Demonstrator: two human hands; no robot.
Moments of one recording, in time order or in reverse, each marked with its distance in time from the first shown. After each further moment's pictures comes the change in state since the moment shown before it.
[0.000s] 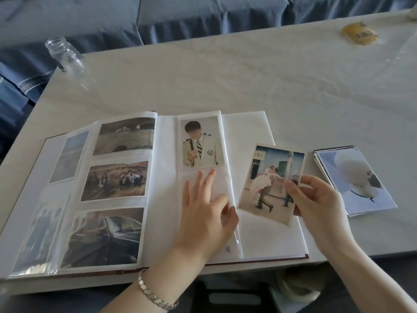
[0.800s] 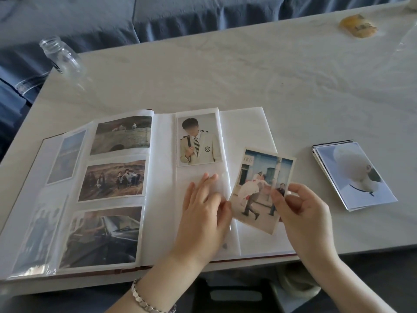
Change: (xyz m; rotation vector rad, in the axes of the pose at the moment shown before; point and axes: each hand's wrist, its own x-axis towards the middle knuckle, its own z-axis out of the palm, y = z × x) left_hand -0.009 -0.001 0.003 -0.143 -0.006 -0.022; right_hand -0.026 0.009 0.016 -0.059 0.029 -0.077
